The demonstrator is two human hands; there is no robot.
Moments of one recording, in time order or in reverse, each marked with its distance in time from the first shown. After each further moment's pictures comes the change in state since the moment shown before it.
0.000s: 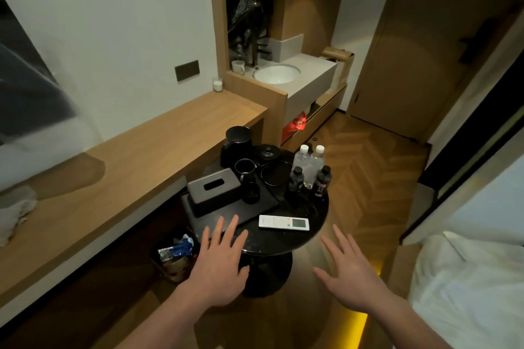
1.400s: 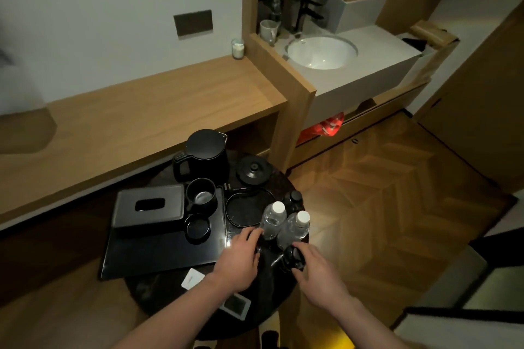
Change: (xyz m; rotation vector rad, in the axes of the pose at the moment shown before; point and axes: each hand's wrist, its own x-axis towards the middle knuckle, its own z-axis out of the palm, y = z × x) left_hand 0.417 0.127 0.043 -0.544 0.057 -0.264; right_hand 0.421 0.164 -0.089 0.070 -0.225 -0.286
